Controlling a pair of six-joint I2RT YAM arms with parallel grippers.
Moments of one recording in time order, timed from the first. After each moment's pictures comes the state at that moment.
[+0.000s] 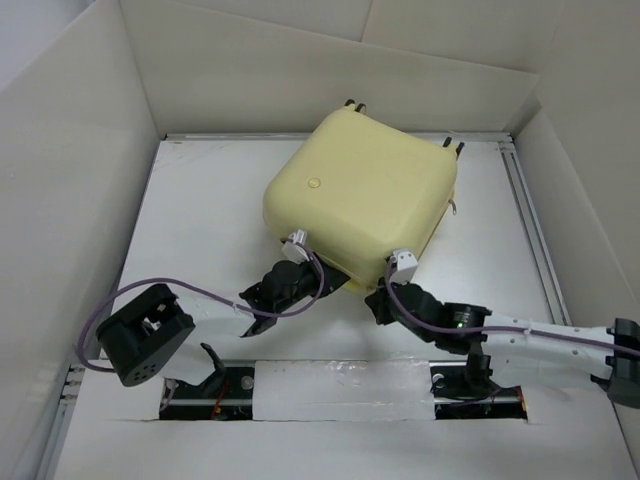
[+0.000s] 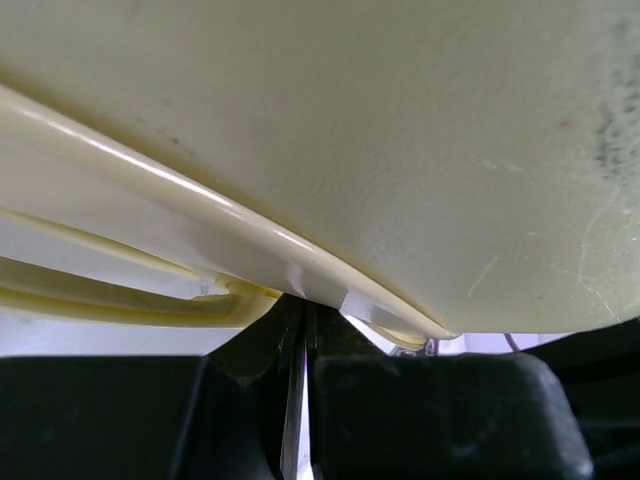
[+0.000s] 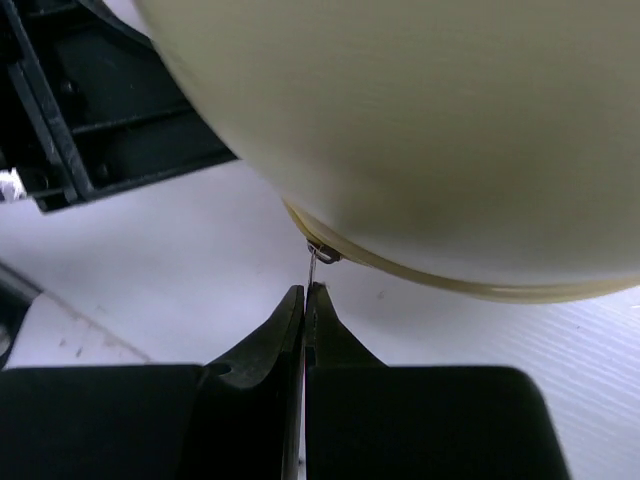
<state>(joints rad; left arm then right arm) -0.90 1.36 0.37 0.71 -0.05 -1.10 1.18 0.88 0.48 -0.16 0.42 0.68</state>
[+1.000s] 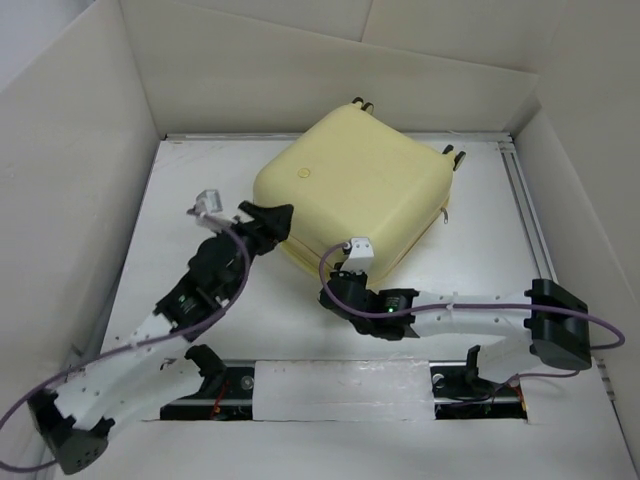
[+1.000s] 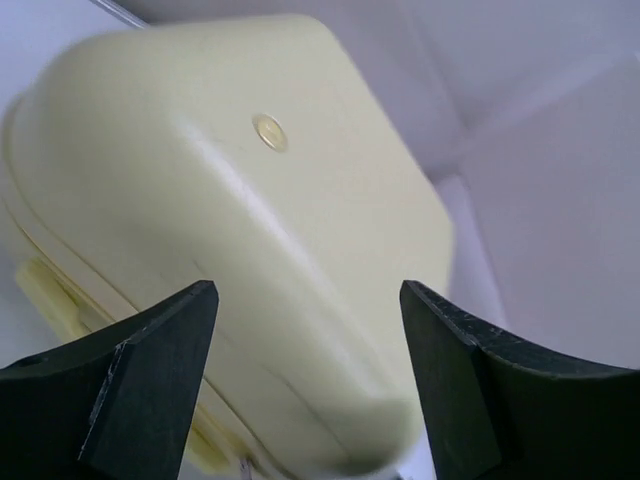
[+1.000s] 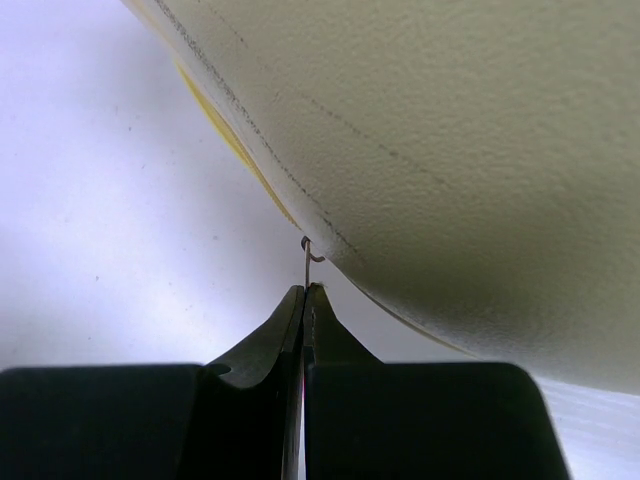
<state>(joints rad) -0.78 0.67 0.68 -0.03 -0.49 -0.89 1.30 1.43 0.91 -0.19 0.79 0.89</state>
